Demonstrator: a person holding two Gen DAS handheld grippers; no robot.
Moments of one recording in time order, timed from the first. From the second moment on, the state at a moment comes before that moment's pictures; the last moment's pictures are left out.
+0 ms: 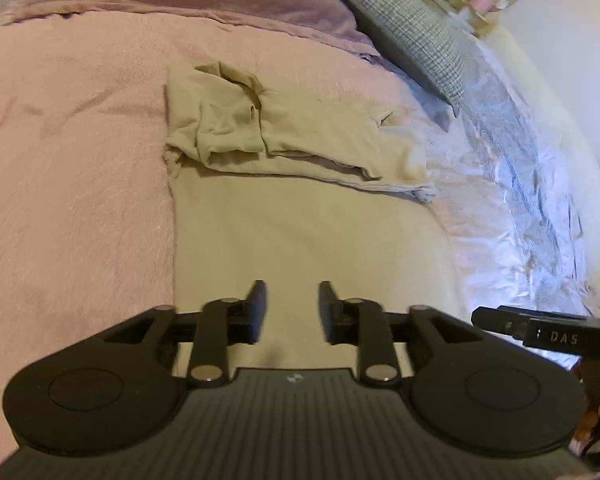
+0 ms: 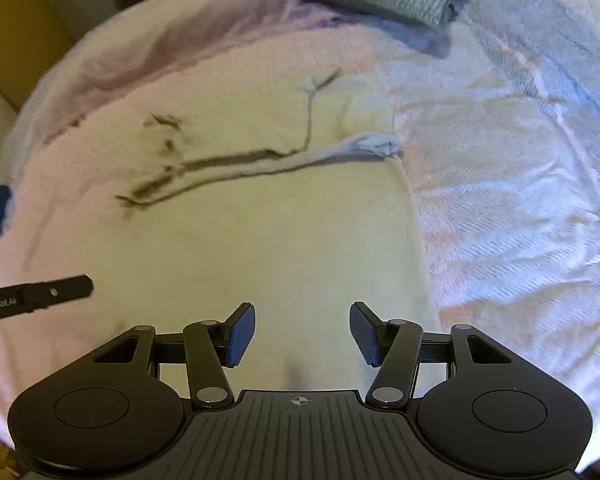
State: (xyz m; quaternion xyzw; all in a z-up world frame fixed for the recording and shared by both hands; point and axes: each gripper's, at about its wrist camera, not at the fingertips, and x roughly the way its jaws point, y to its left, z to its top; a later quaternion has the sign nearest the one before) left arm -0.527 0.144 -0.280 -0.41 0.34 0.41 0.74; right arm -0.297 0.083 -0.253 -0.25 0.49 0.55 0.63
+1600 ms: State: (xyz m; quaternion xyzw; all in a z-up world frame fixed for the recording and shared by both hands) left arm -0.489 -0.161 -0.116 -0.28 0.40 0.60 0.63; right arm -0.286 -0.170 -0.113 -0.27 0.42 0.63 0.59
